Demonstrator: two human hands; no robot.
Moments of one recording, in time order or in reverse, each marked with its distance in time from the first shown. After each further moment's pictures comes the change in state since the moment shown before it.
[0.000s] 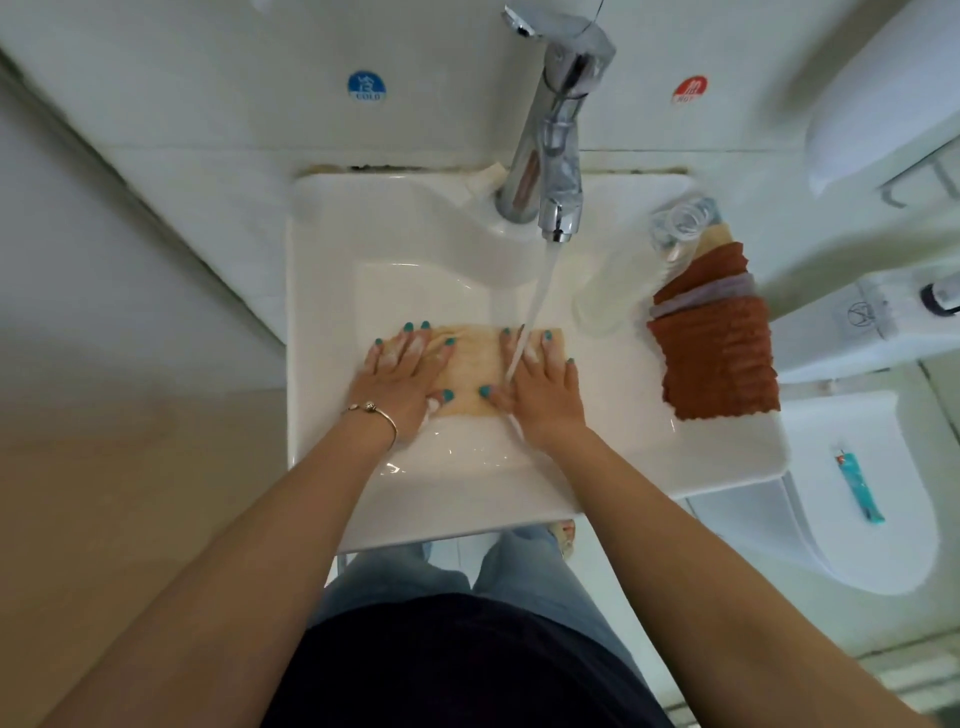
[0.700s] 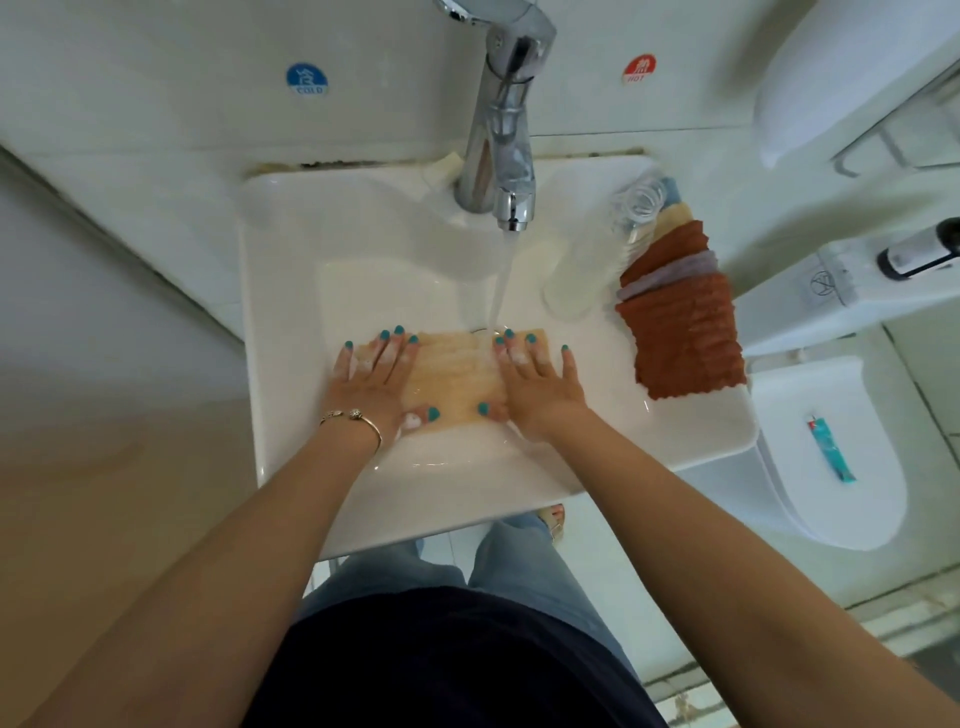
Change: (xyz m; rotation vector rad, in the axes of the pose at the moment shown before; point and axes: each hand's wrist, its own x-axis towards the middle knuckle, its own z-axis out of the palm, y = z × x) left_hand -0.004 0.009 0.003 0.132 -0.079 -0.023; right_hand -0.022 0.018 -0.022 -0.264 -0.179 0.000
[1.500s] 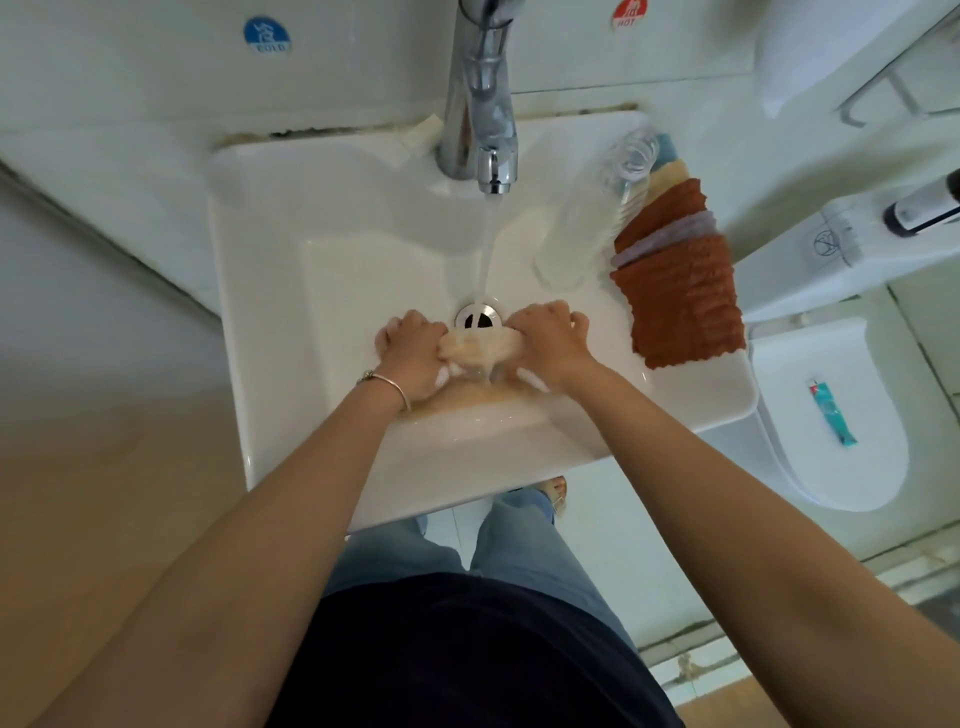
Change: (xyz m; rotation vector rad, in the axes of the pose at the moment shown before) left_hand 0.034 0.043 -0.027 -0.442 0.071 0.008; right_hand 0.007 0.017 -0.020 0.293 0.277 0.034
